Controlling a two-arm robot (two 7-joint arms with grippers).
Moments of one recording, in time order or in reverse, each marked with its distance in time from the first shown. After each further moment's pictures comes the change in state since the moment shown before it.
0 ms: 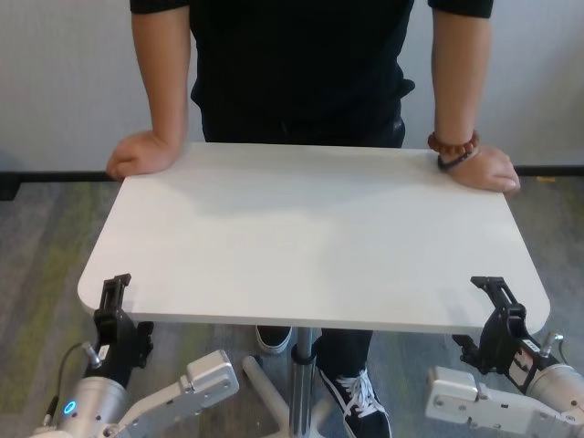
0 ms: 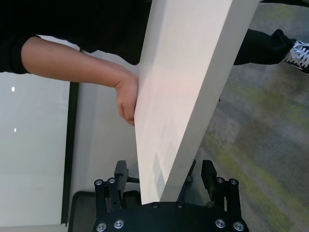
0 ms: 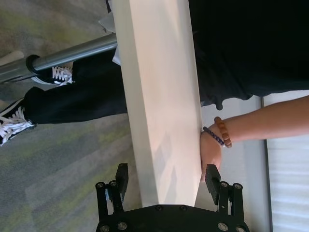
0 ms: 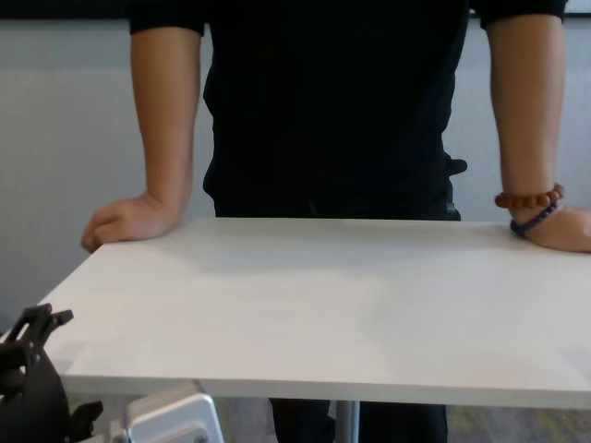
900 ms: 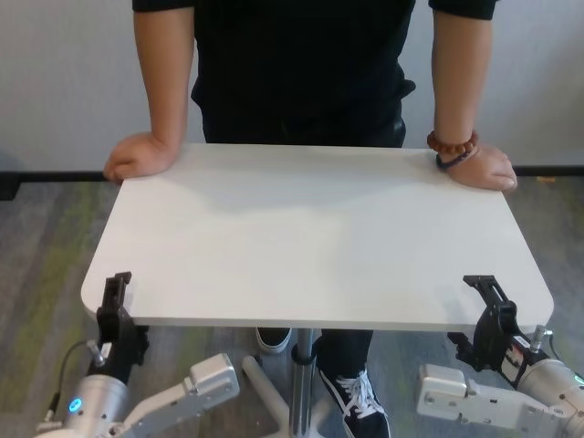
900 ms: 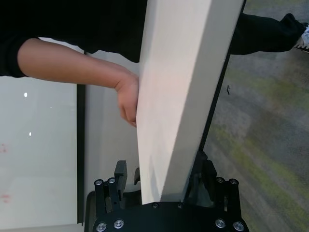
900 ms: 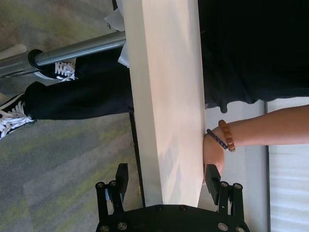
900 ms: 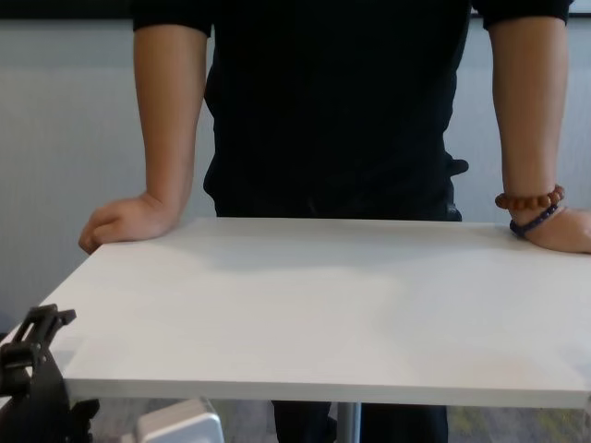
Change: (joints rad) left arm -0.026 -0.043 -0.001 0.077 0.079 -0.006 0.008; right arm 0.029 -0.037 0.001 0.040 -0.059 -0.005 0.050
